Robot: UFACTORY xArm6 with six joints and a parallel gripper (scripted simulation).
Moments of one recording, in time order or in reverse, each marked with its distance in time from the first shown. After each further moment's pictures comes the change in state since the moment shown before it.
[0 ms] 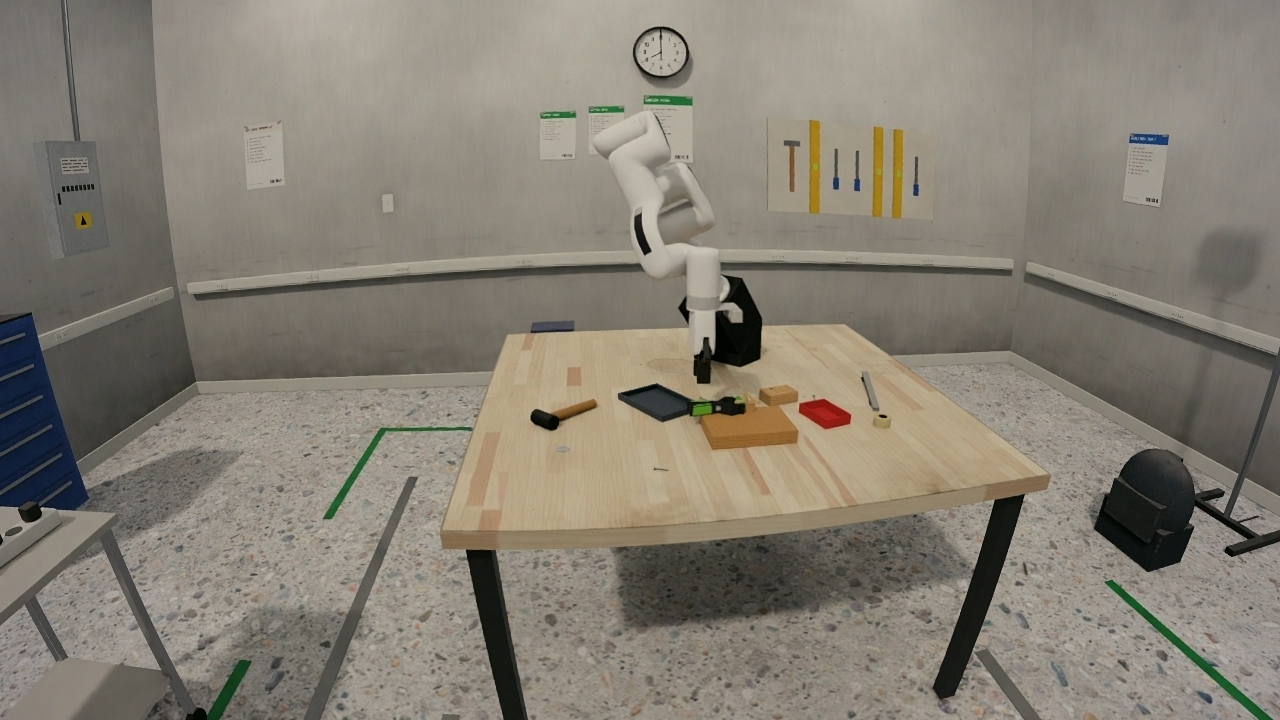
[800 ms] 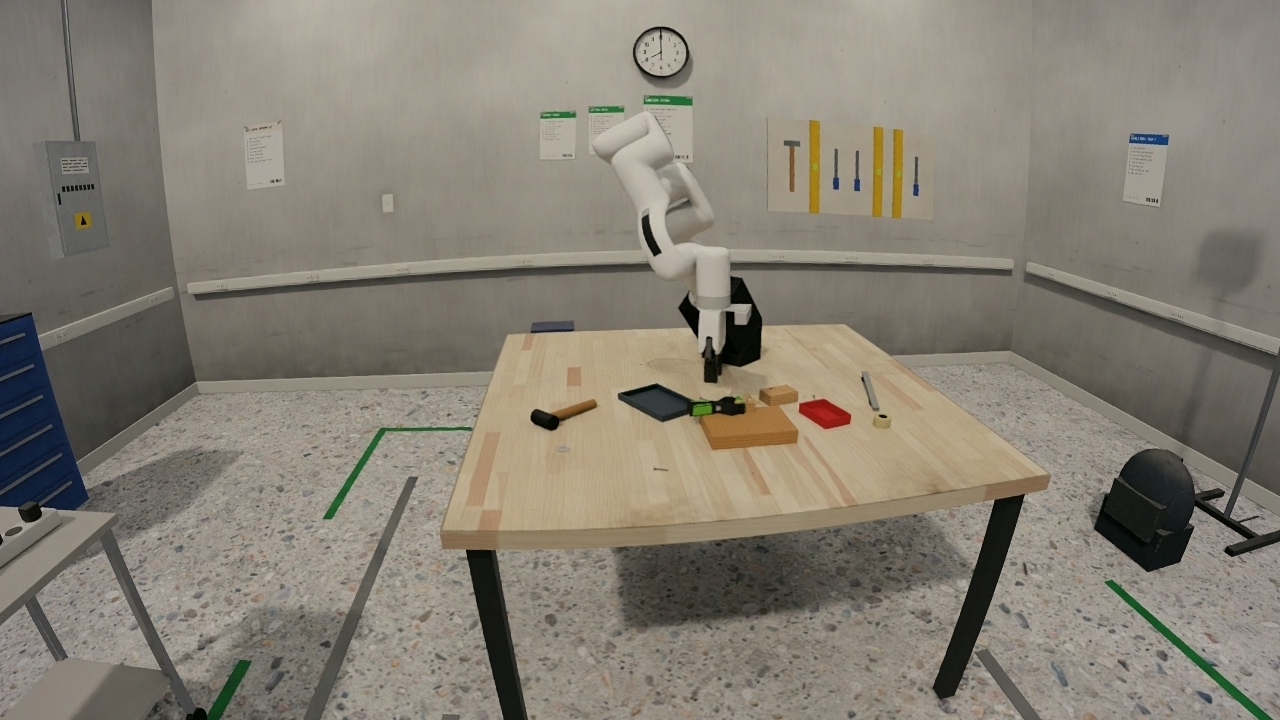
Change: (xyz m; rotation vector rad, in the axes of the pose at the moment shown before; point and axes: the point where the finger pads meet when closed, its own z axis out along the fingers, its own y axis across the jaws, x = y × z) arm 0.026 0.002 -0.002 0.018 0.017 0.364
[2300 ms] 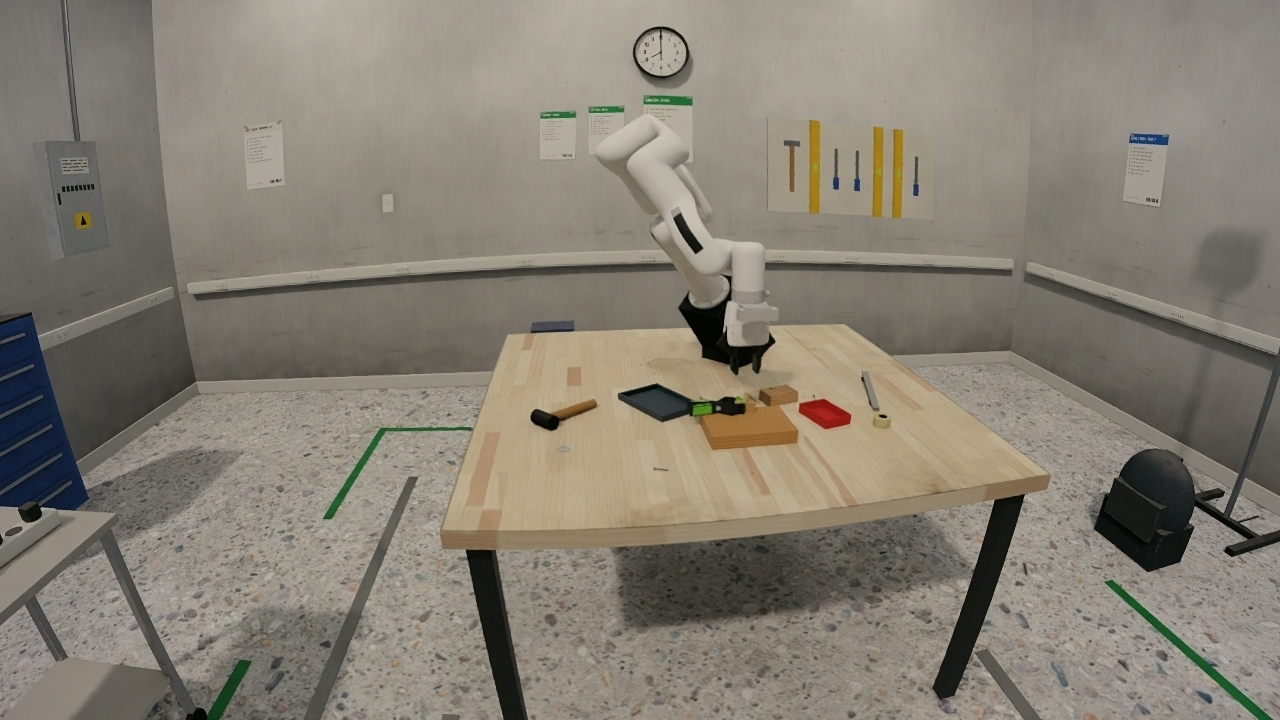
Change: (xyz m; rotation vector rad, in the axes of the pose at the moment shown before) arm 0.072 -0.029 -0.010 -0.014 -0.002 1.113
